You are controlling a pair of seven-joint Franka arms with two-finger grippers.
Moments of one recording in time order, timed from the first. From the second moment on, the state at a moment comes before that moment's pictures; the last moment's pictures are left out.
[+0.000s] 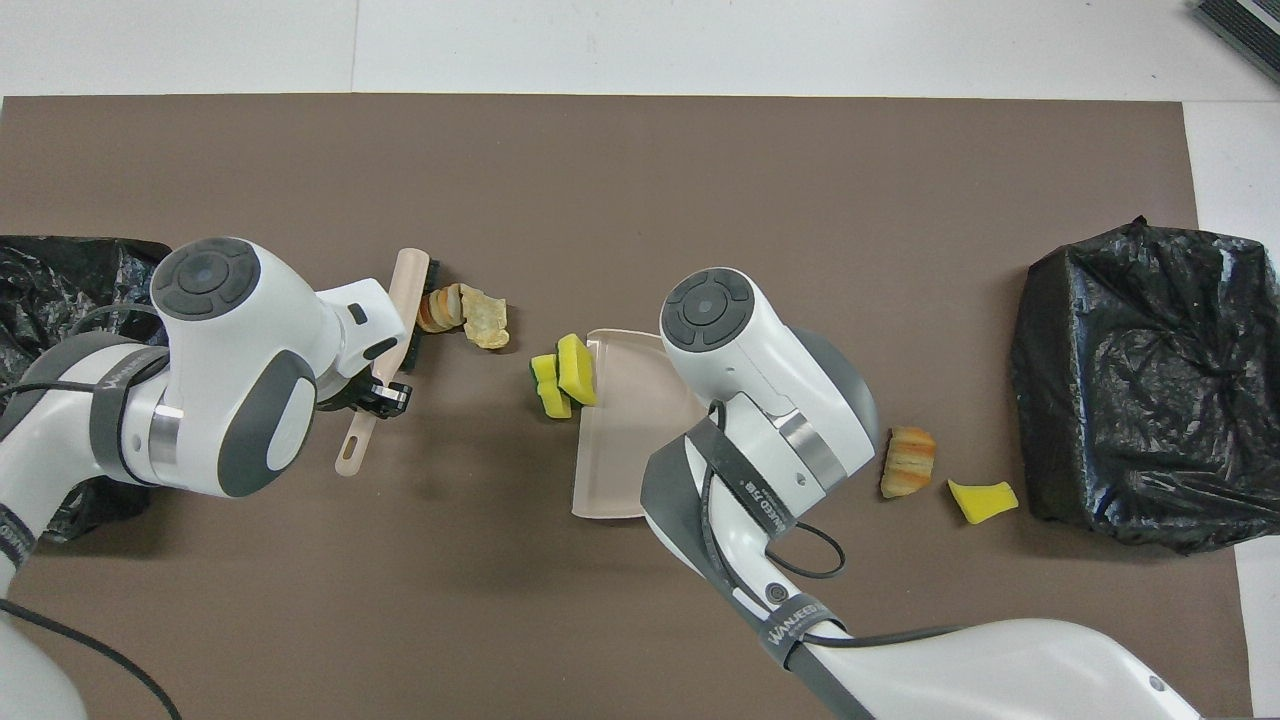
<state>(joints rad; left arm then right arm) -0.25 0.15 -0.03 -2.04 -0.01 2.04 0.02 0.42 0.35 0.12 -1.76 -0.21 1.75 -0.80</state>
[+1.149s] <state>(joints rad) -0.55 0.10 -0.05 -2.08 -0.16 1.99 -0.12 0.42 0.34 0.11 -1.80 -0.19 1.82 -0.75</state>
